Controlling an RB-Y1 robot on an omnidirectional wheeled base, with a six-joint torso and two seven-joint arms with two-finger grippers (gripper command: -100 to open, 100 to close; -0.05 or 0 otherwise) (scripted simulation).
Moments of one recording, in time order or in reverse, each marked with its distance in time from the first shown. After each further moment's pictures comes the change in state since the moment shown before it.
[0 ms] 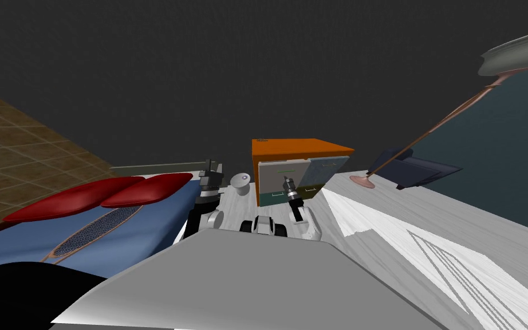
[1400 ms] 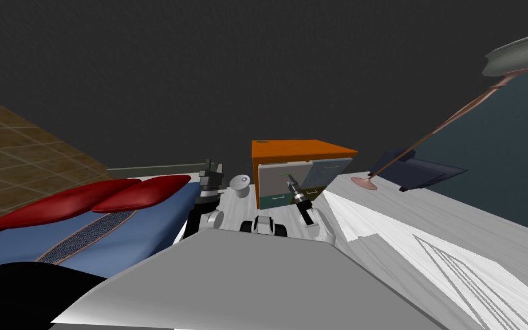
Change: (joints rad) left arm 0.000 0.000 0.000 0.000 0.000 0.000 0.000; right arm 0.006 -0.188 -0.013 0.009 -0.007 -0.033 0.067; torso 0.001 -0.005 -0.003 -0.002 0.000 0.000
